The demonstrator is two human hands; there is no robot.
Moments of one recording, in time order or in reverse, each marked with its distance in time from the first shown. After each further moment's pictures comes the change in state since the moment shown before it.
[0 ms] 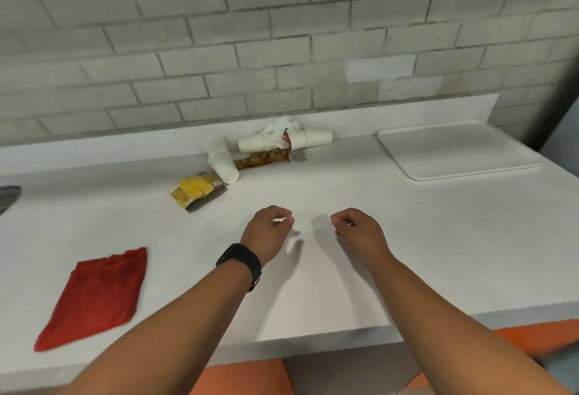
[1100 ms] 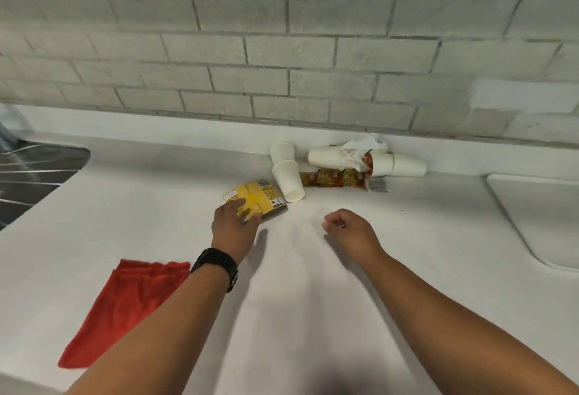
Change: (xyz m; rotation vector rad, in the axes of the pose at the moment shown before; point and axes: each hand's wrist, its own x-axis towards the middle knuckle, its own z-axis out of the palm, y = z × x) left_hand 0.097 -0.097 -0.136 0.053 0.516 -0.272; right_hand 0.128 -0.064 0.157 -0.196 -0.331 -0.083
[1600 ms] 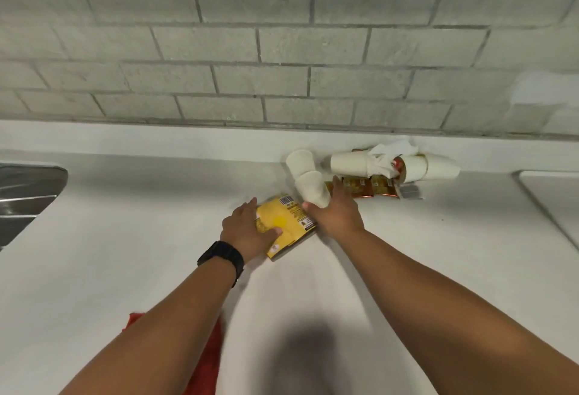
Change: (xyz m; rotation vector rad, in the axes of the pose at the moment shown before) left_hand 0.122 -0.043 -0.013 0.361 -0.396 0.091; right_hand 0.101 -0.060 0.098 -0.274 0.147 0.088
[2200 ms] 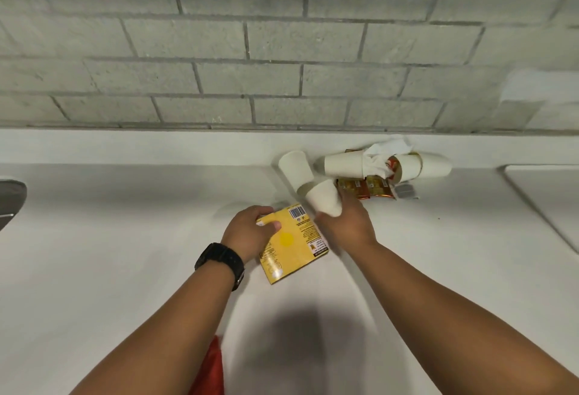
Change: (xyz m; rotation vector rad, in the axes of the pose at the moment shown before) left_hand 0.017 0.017 -0.008 -0.379 -0.058 0.118; right_hand 0.007 0.023 0.002 0.074 0.134 0.004
